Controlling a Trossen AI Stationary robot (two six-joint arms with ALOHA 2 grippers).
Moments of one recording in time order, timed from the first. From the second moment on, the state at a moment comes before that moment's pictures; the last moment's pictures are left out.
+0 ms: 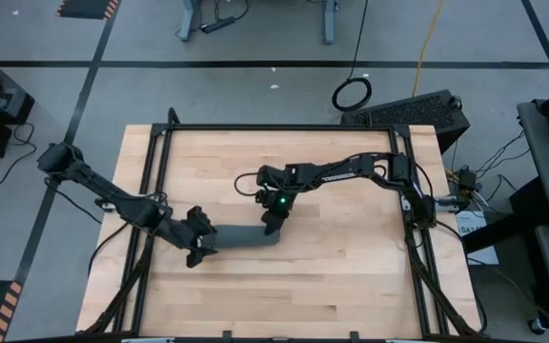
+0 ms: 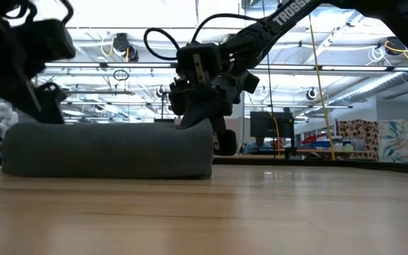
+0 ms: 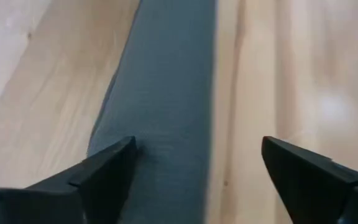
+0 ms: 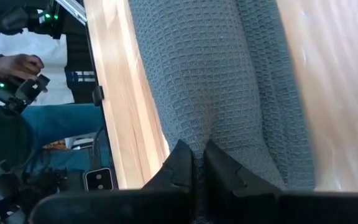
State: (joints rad) left arm -0.49 1.01 0.41 -0.24 -0.24 -0.62; right arm -0.15 2.15 1.48 -0.37 -0.82 0.52
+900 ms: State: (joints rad) left arm -0.49 1.13 0.41 -0.20 -0.24 -0.63; right arm -0.07 2.03 1.48 -0.49 -0.58 0.45
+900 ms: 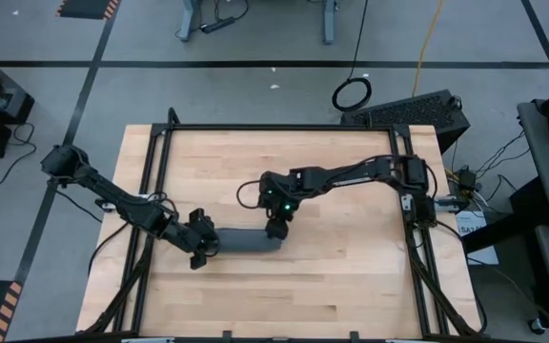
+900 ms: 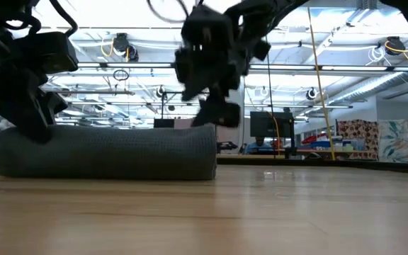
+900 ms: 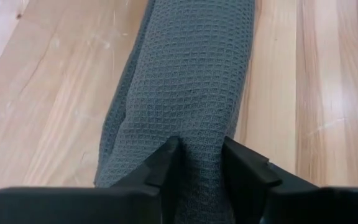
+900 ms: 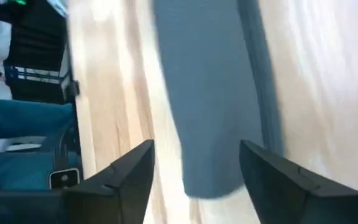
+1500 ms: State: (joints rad) left arm -0.49 1.10 0.41 -0.19 -0.20 -0.67; right arm 0.11 2.21 1.48 0.22 -0.41 0.41
